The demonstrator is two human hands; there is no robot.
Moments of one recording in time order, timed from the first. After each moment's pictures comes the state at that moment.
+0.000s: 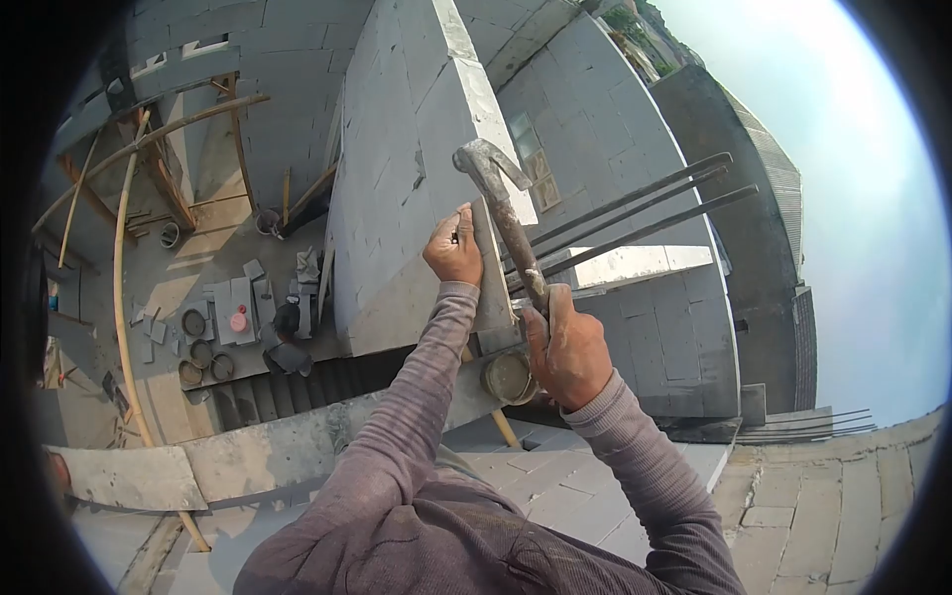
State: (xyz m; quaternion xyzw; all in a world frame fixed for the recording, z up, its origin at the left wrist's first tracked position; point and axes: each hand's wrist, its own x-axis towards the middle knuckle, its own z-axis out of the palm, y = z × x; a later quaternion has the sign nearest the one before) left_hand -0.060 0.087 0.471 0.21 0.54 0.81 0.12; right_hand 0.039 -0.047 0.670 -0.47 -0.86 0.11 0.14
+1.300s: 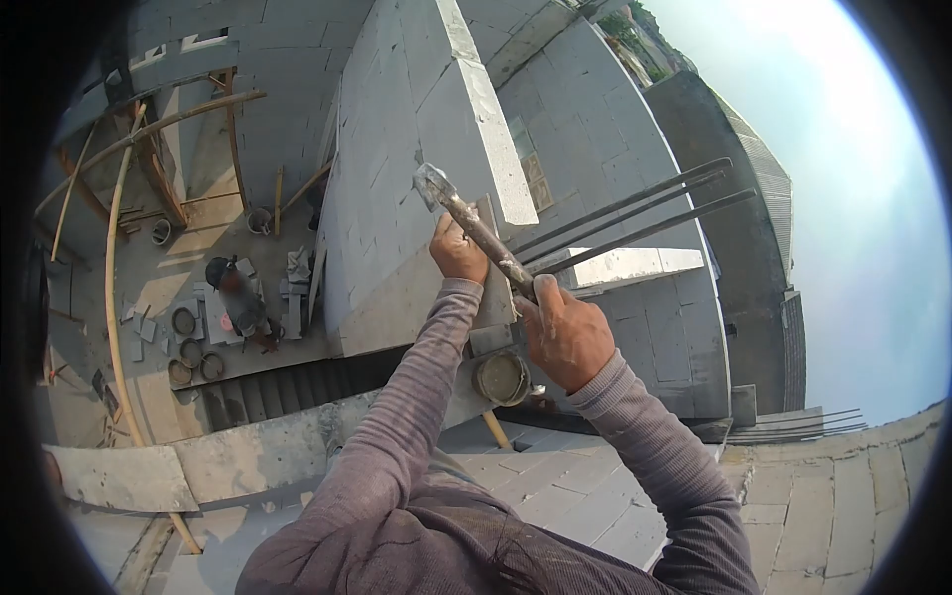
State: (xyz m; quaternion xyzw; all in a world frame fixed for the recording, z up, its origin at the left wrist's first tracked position) left_hand -0.063 0.089 0.469 0.28 0.56 0.77 0.07; right_hand 0.026 -0.035 0.672 -0.39 -0.92 -0.06 0.05
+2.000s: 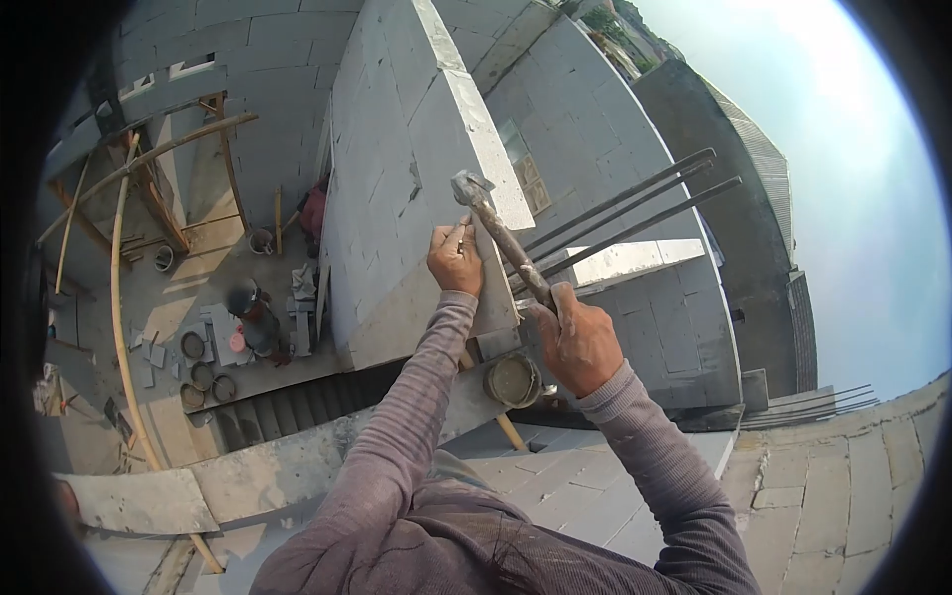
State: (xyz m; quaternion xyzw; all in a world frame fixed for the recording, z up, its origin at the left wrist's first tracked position) left_hand -0.065 0.083 0.461 0.29 0.57 0.77 0.10; right_hand 0.038 -0.044 0.670 -0.44 -0.89 -0.04 0.10
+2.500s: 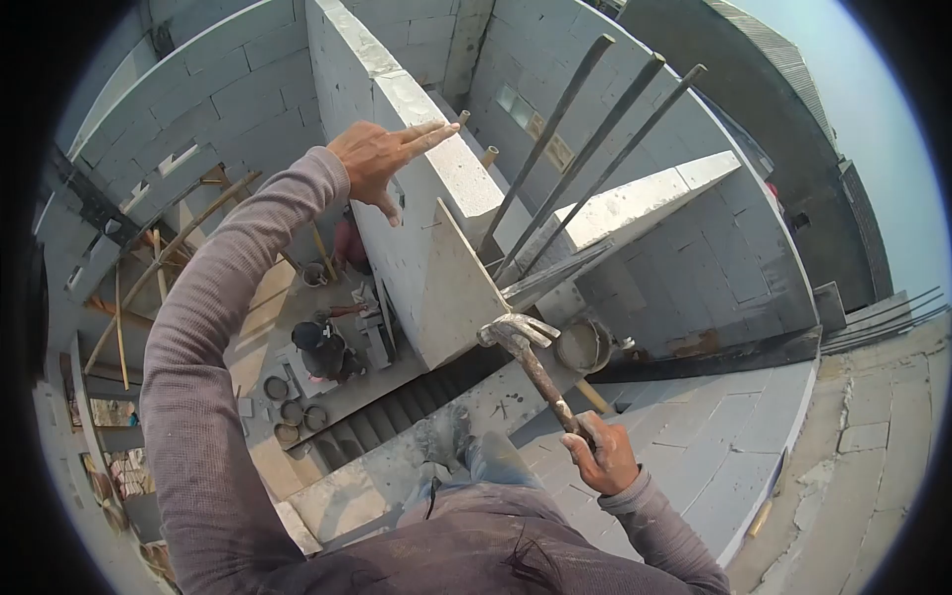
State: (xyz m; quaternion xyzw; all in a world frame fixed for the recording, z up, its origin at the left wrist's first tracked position) left_hand -0.226 0.159 0.655 0.92 0.38 -0.04 -0.08; right_hand 0.145 -0.194 0.612 -0.60 -0.71 0.32 0.19
